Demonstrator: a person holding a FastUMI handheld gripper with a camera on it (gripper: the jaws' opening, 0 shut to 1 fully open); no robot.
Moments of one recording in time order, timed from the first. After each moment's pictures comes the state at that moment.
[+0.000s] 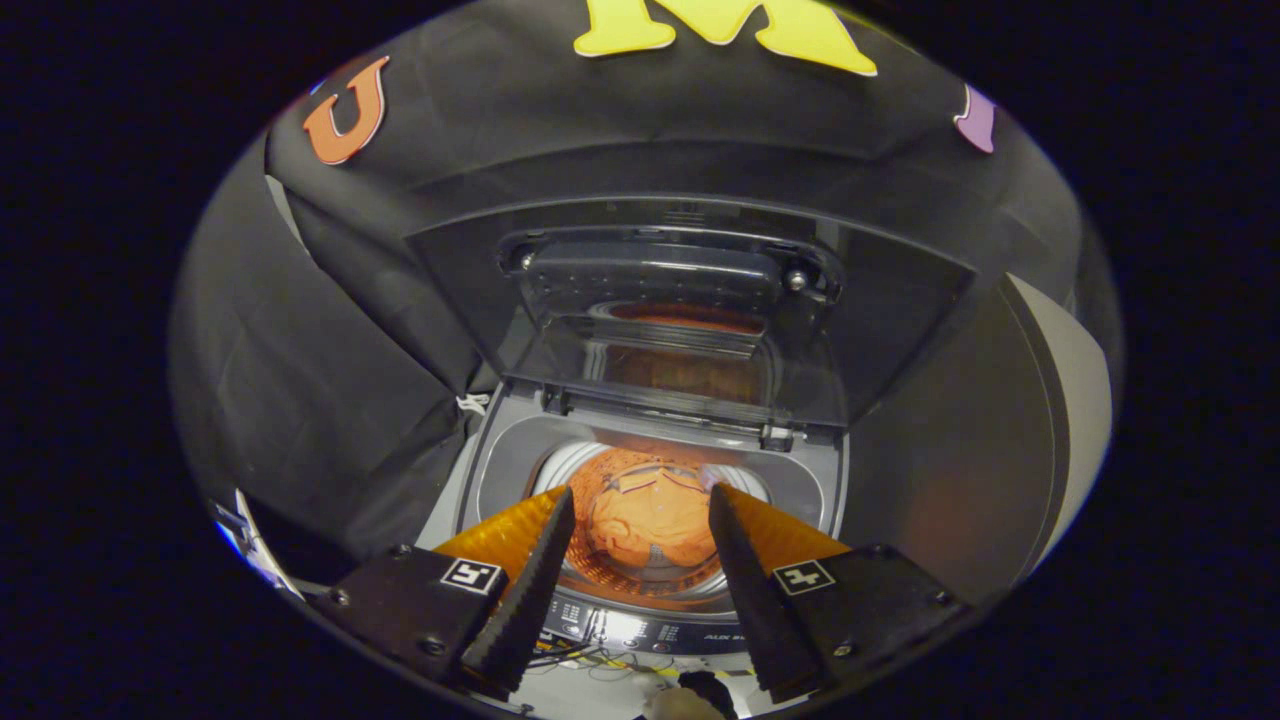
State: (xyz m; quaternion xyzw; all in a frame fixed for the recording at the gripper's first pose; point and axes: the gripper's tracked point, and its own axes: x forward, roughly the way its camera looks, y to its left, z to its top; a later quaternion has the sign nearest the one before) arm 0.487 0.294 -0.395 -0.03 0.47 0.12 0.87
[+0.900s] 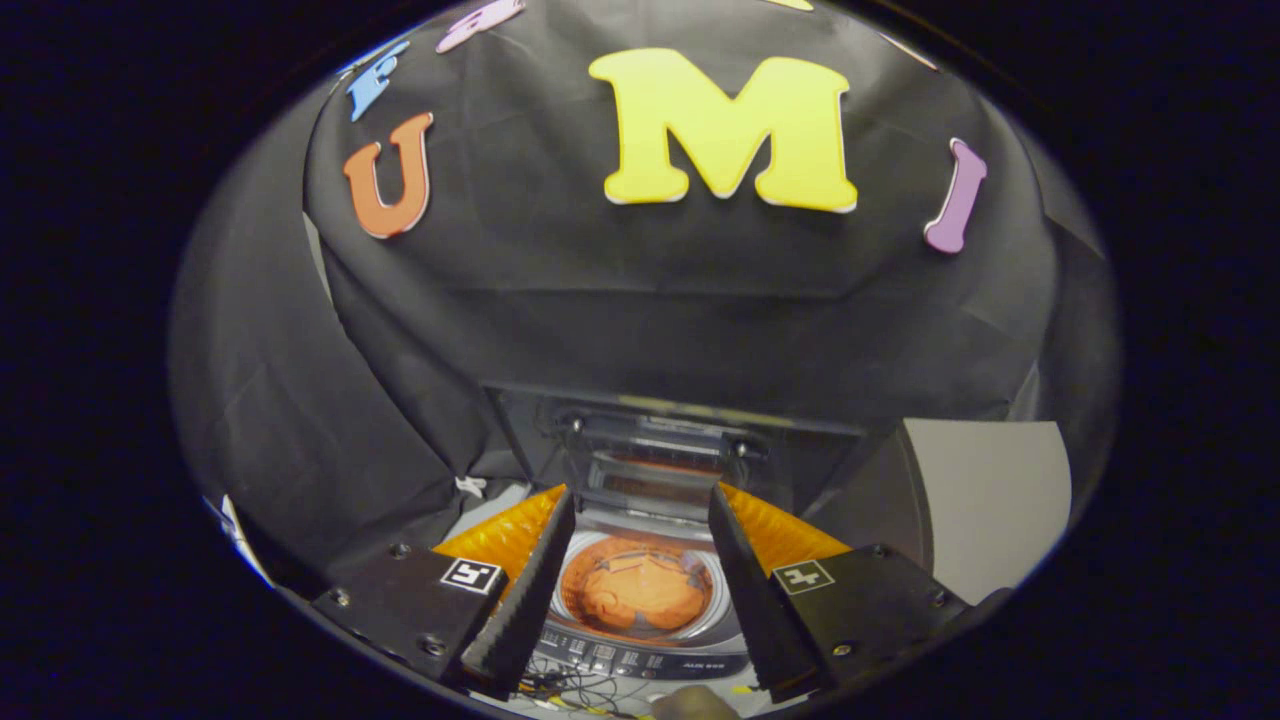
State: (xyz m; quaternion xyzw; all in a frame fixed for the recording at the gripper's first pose) arm 0.492 0.302 -0.244 -0.05 0.30 0.13 0.94
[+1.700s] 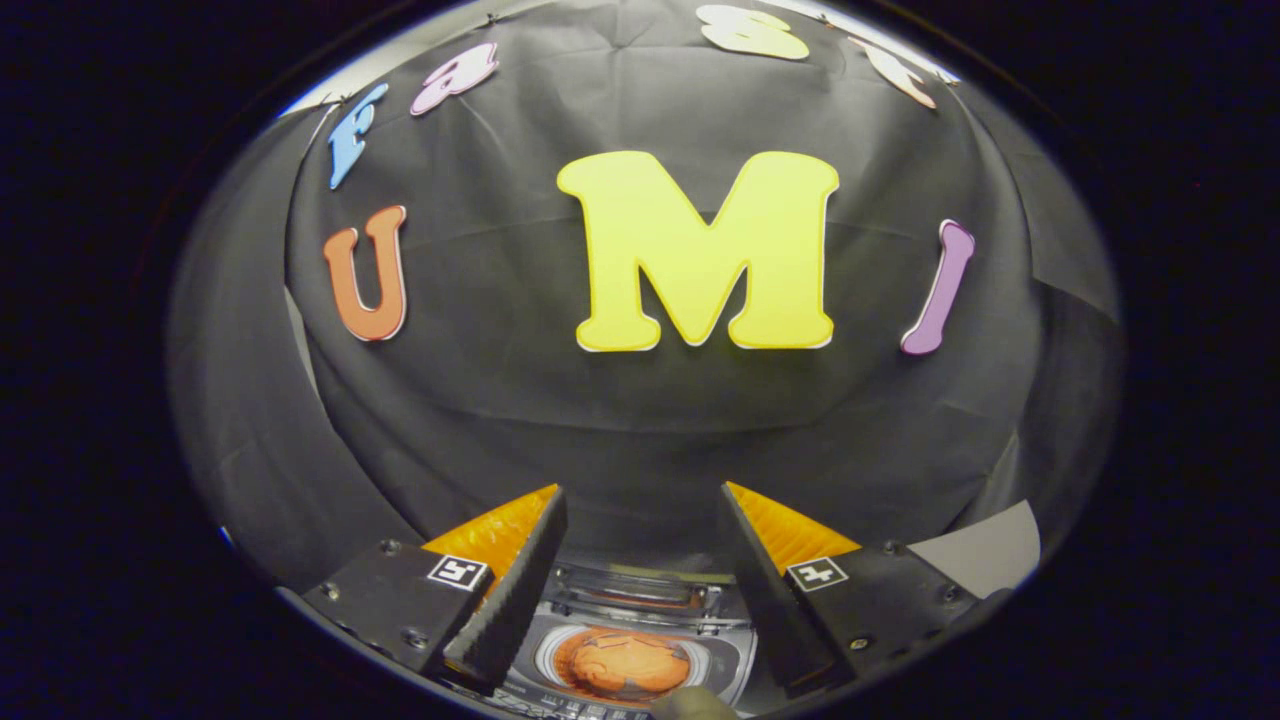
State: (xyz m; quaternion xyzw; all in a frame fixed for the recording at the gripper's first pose) arm 0.580 0.305 -0.138 -0.02 0.20 0.11 0.97
